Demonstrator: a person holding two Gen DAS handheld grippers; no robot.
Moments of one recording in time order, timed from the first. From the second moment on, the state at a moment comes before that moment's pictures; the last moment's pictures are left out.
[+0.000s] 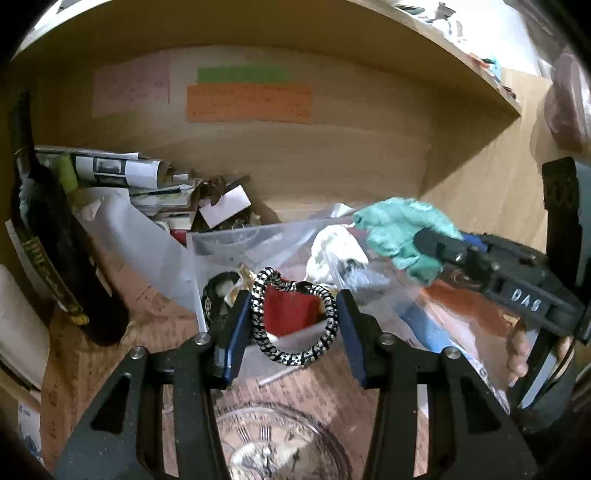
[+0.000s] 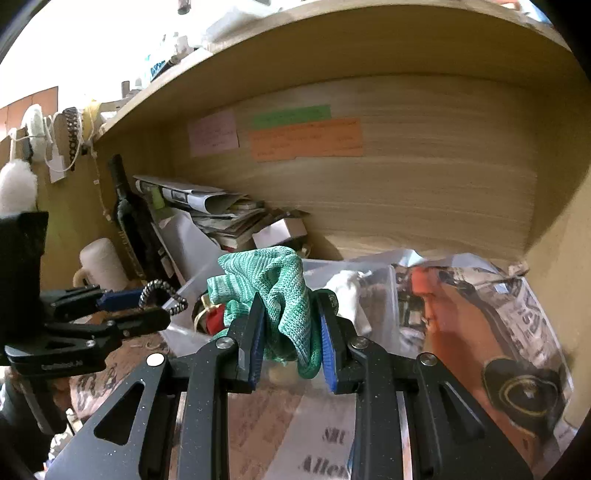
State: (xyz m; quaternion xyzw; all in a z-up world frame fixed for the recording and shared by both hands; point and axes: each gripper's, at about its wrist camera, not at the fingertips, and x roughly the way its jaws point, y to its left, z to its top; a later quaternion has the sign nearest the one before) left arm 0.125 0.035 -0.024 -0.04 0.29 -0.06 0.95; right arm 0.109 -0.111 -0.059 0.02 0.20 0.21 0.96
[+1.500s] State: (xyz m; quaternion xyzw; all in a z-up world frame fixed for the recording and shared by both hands) left arm 0.088 0.030 0.014 -0.03 0.18 -0.02 0.98; right arm 0.081 -0.101 -0.019 0.01 0.14 0.21 0.97
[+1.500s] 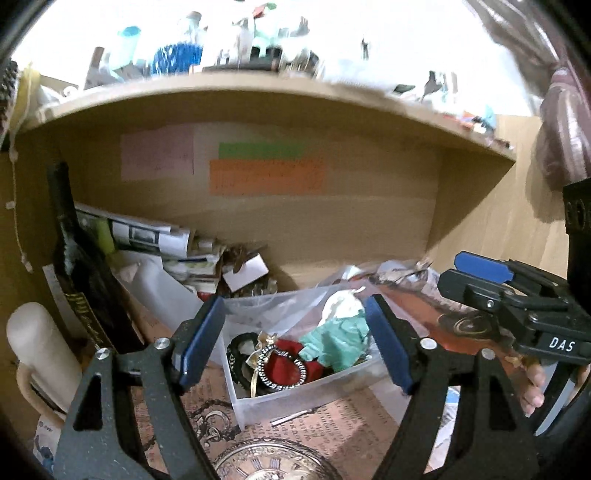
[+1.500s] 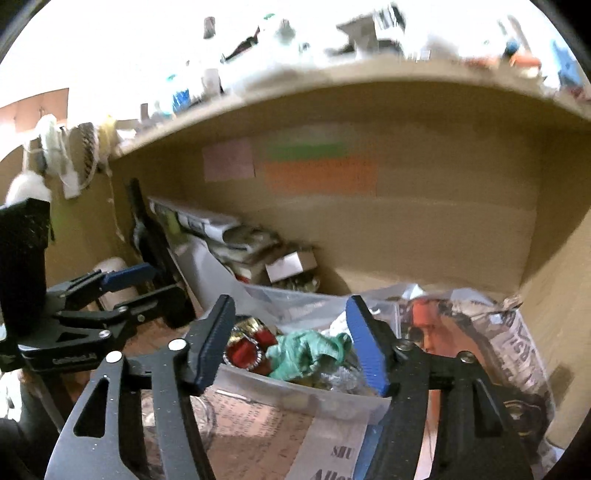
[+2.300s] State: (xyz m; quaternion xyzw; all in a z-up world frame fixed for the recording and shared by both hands) left arm 0.035 0.016 0.027 -0.03 0.12 -0.01 0.99; right arm 0.022 -0.114 -0.010 0.03 0.09 0.21 0.97
